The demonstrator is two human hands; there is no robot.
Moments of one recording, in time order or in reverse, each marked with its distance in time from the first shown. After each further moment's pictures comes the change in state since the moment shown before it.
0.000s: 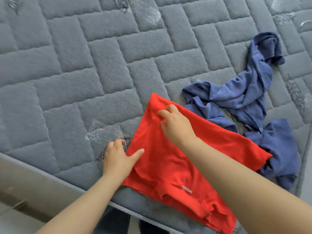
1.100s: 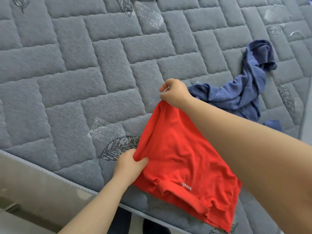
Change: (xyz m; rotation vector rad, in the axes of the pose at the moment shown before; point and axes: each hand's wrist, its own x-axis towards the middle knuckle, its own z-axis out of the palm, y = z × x) left_hand -0.015 -0.005 0.011 -0.227 -0.210 0.037; right_hand 0.072 -0.022 -0.053 0.344 0.008 0.180
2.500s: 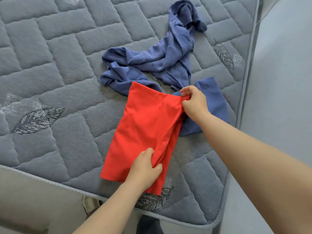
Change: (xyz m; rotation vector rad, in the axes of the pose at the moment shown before) left_hand -0.130 0.083 0.283 0.238 -0.094 0.374; right_hand -0.164 0.333 -0.095 0.305 0.379 0.126
